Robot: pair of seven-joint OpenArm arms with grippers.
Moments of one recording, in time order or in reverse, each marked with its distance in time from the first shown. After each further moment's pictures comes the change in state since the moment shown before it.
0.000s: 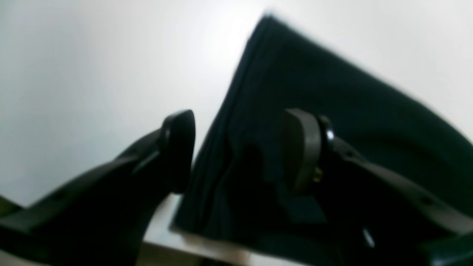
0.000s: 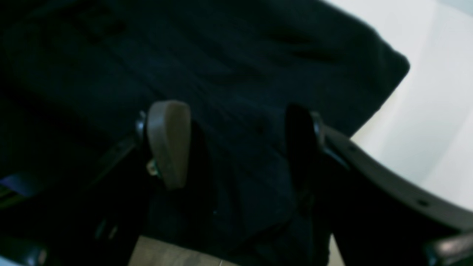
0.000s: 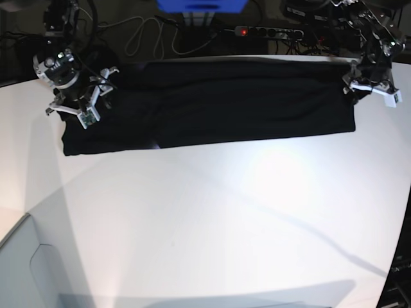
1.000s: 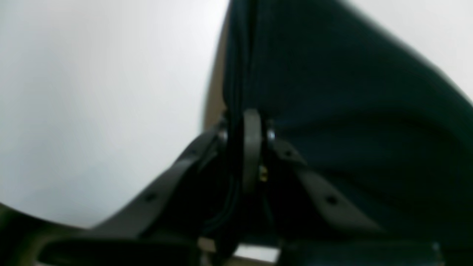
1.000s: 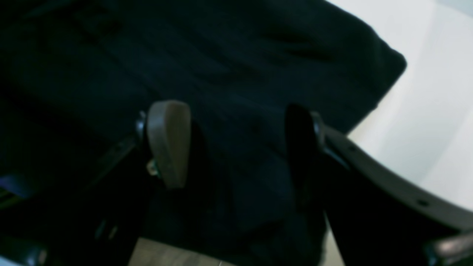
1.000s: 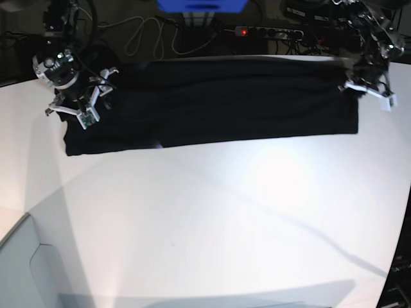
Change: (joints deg) left arm 1.2 -2.3 4.2 3.5 0.3 0.5 0.4; right arm 0.0 0.2 0.1 0.0 0.0 0.0 0.2
